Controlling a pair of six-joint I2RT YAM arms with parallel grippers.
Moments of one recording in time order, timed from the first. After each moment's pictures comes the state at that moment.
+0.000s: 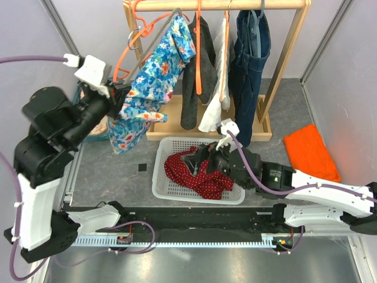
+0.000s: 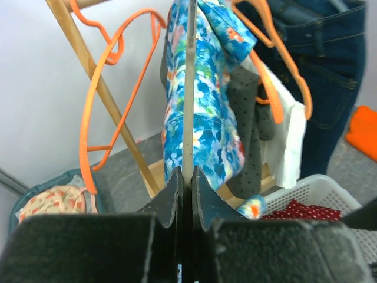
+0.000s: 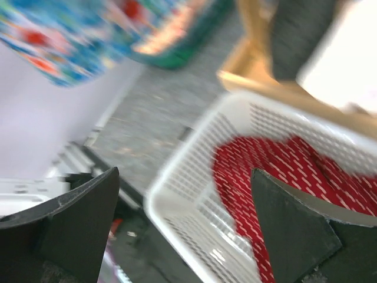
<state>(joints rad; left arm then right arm) -0.63 1.11 1.96 -0.86 -0.15 0.13 1.28 1.01 1.01 -0.24 0.52 0.58</state>
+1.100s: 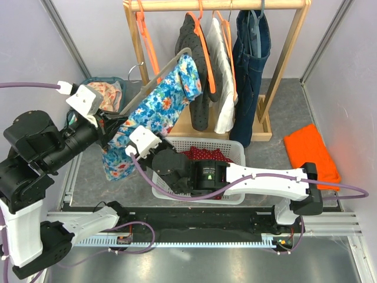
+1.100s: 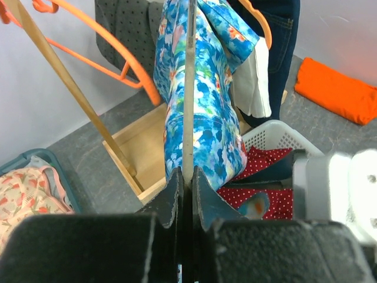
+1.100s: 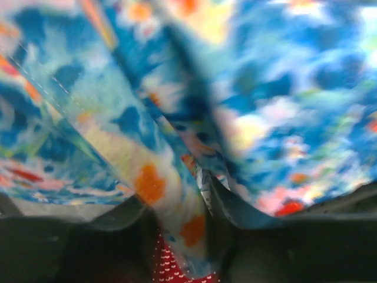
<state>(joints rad) -0.63 0.98 1.94 -1.08 0.03 0.10 1.48 1.66 1.73 -0.27 0.79 -0.13</state>
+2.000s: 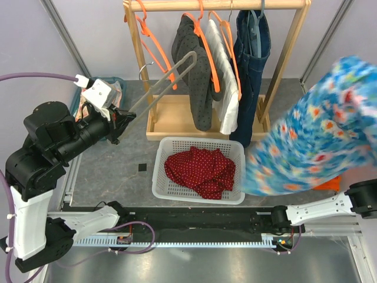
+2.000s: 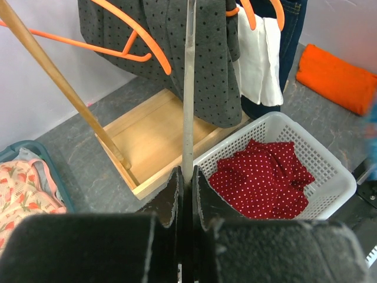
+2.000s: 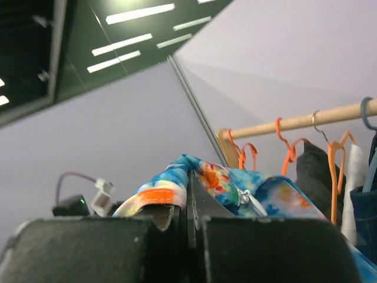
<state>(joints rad) -0.63 1.02 1.90 -1.06 0.02 0.09 1.63 0.83 1.87 -0.08 0.80 -0.16</state>
